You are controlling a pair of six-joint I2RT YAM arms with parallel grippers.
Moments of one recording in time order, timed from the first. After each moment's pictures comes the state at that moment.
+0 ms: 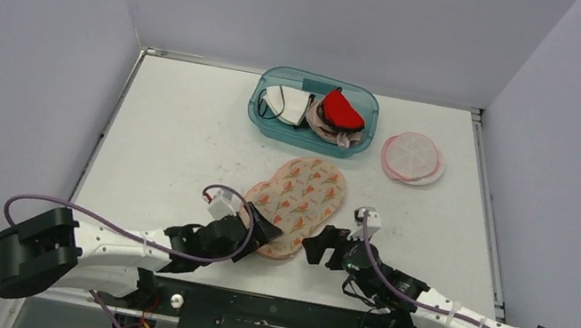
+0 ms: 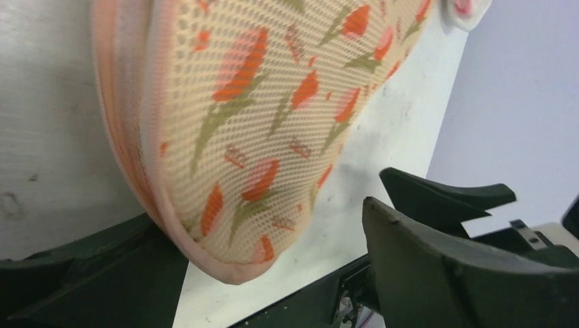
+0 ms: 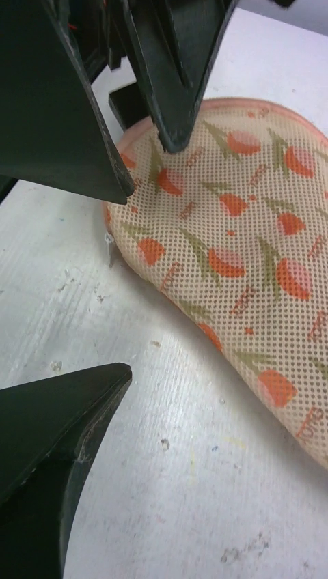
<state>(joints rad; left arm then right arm) -1.09 1.14 0.27 0.23 -0.39 -1.53 1.04 0.80 0.22 0.09 0.35 0.75</state>
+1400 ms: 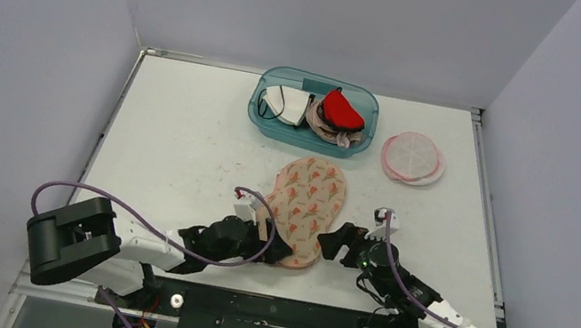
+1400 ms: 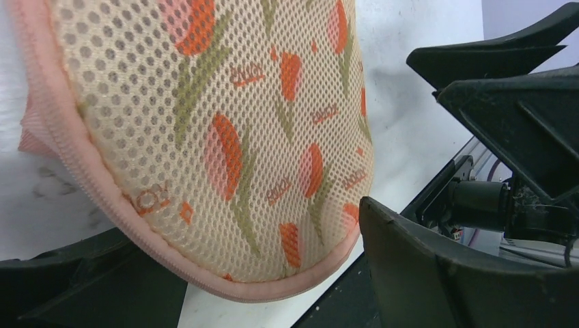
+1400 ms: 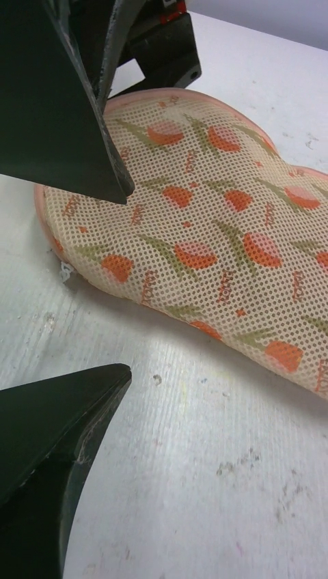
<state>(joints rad) -1.04 1.30 0.24 0.57 -0.12 -0.99 0.81 0.67 0.12 0.11 0.20 0.72</state>
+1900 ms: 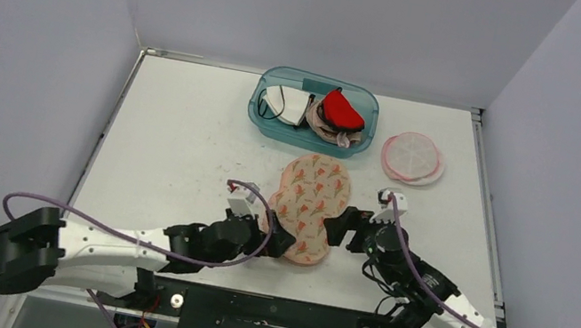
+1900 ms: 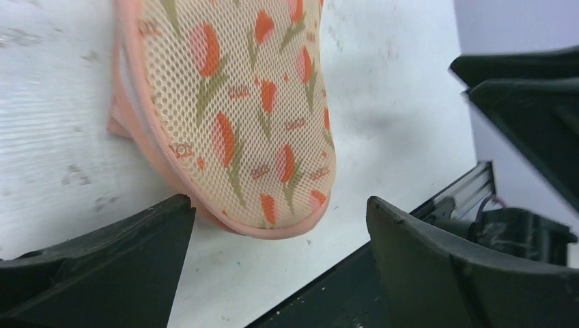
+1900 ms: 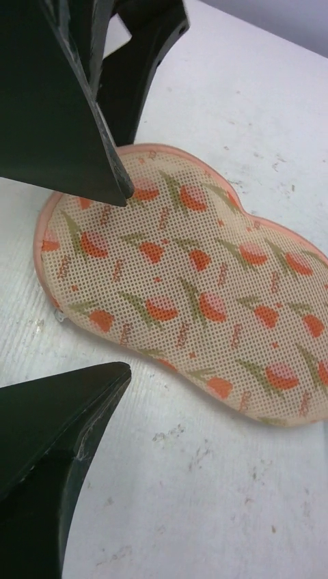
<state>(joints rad) -1.19 1.14 0.41 0.23 -0.39 -1.02 0.83 0.60 0.40 -0.22 0.29 0.59</state>
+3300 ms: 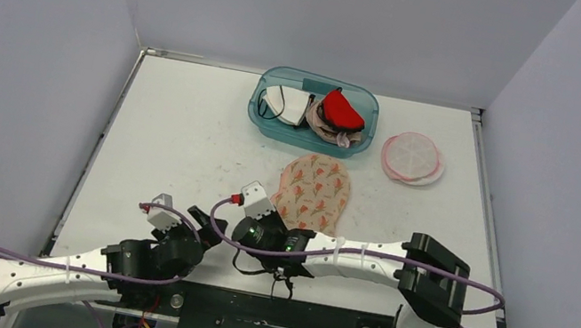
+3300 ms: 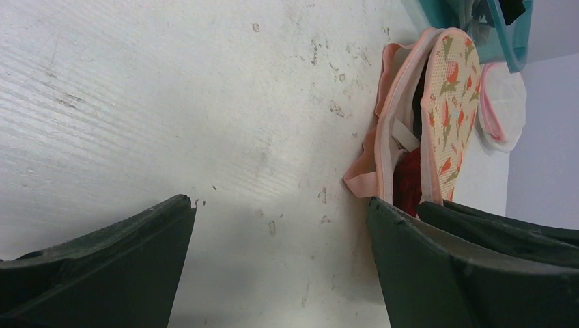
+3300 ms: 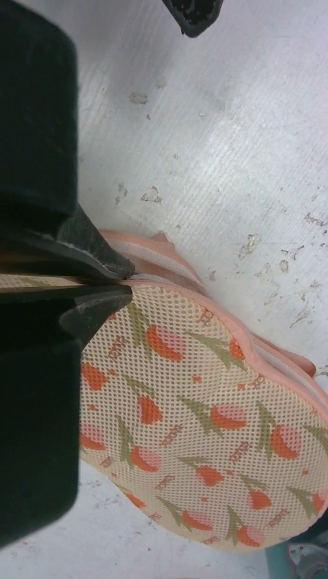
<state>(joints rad) -1.21 0.39 0.18 -0.58 -0.89 -1.54 1.32 1.70 1.05 -0.27 0.75 0.33</state>
